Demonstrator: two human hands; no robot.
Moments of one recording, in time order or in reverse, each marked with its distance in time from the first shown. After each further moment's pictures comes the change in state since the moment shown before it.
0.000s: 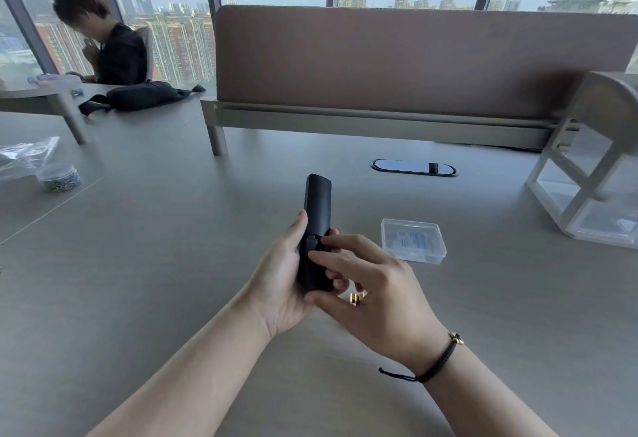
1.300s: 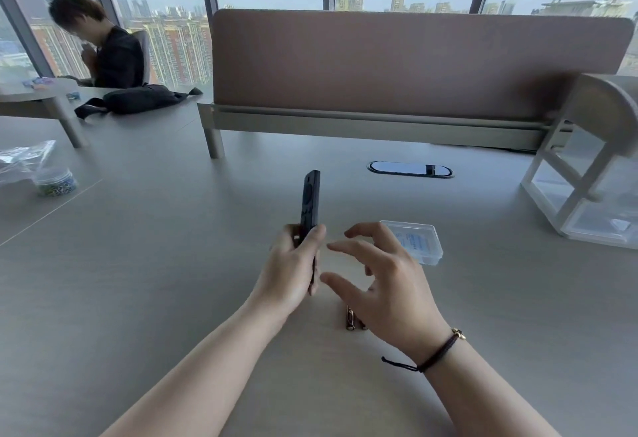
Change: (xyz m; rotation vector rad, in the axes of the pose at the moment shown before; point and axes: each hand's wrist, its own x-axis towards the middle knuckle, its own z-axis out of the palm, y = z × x) left_hand 0.016 -0.010 -0.016 0.741 0.431 0.383; right_hand 0.001 0.016 -0.003 -0.094 0.038 0.139
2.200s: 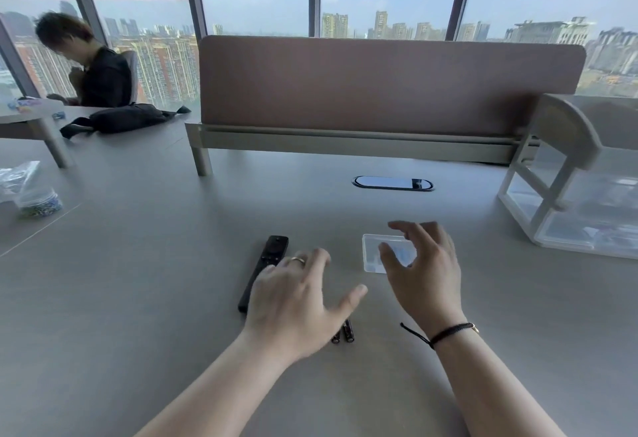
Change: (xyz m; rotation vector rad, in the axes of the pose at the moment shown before) left_hand -0.026 0.000 0.014 1.134 0.074 0.658; right_hand 0.012 0.055 -0.025 -0.194 0.286 0.393
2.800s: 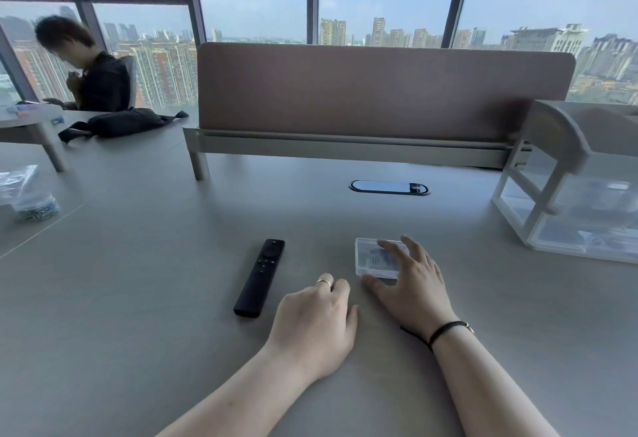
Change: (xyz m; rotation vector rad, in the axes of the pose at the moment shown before) left_hand -0.010 0.020 0.025 0.026 -0.204 0.100; right_hand -0.003 0.023 0.005 -0.176 -0.421 0.058
